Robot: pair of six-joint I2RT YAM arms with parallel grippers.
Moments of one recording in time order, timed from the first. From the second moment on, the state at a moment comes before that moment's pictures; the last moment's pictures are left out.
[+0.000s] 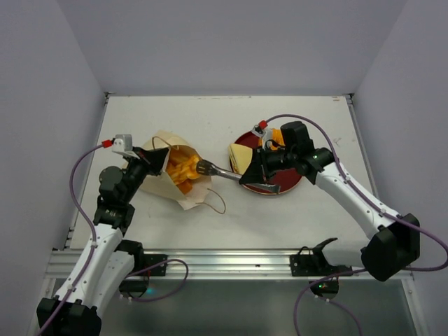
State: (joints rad) left arm -0.15 0.68 0.45 0.27 0.26 -0.51; right arm 0.49 1.29 1.08 -0.52 -0.81 0.33
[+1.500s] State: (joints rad) left arm -0.15 0.60 0.47 0.12 0.19 -0.37; right arm -0.02 1.07 1.40 -1.19 -1.03 -0.30
